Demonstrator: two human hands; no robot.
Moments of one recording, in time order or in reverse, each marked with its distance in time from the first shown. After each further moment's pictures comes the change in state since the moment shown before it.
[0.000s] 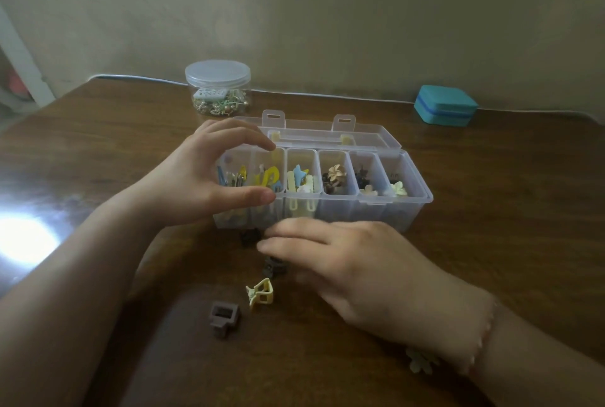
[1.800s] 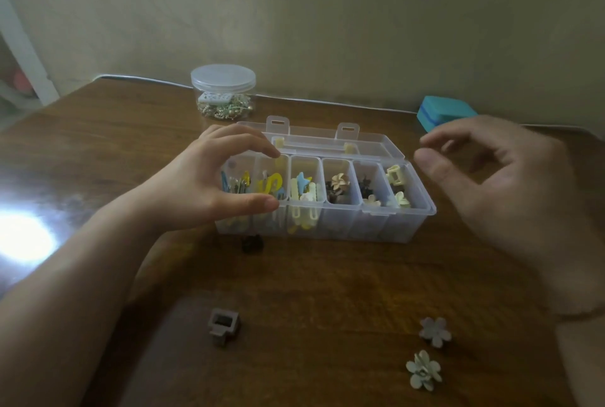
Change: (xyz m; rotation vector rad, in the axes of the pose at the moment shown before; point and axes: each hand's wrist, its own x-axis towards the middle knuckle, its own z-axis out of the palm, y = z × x) left_hand 0.000 -0.003 -0.001 0.004 -0.016 0.004; right_hand -0.032 0.055 -0.062 0.038 0.695 0.439
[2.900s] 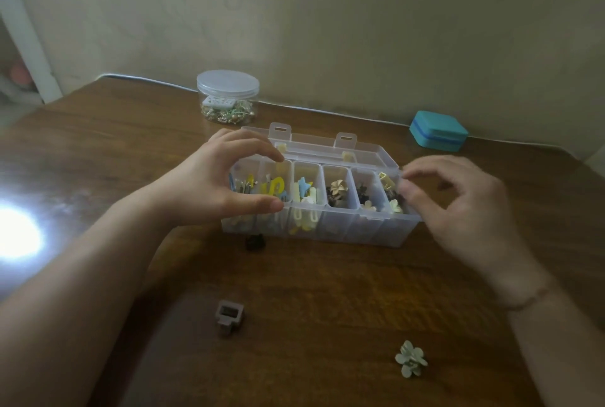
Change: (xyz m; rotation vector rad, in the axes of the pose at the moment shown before) left_hand -0.001 0.003 -0.003 -0.011 -0.030 -0.038; right_hand -0.006 0.014 0.016 -0.029 -0.135 0.010
